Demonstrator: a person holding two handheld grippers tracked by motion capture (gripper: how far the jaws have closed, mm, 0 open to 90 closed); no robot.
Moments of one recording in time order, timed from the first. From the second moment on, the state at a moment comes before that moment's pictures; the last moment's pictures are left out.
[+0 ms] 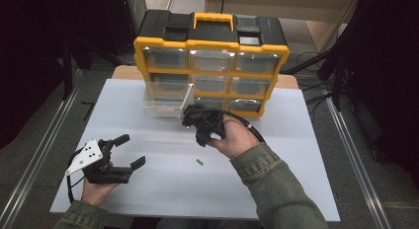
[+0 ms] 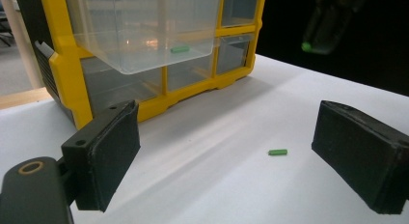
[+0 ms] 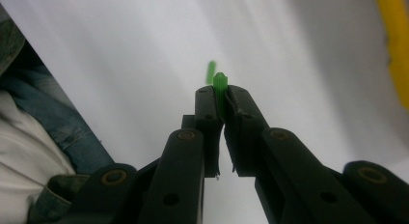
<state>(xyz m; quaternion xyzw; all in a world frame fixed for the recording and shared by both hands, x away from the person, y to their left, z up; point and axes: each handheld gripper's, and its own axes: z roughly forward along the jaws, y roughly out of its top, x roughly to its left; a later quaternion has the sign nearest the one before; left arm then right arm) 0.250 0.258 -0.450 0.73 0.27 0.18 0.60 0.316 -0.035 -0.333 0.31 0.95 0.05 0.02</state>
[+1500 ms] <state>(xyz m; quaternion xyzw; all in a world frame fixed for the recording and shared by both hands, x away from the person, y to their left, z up) 0.254 0.259 -0.450 0.73 0.27 0.17 0.60 0.419 0.033 -0.264 0.32 0.94 0.07 0.05</state>
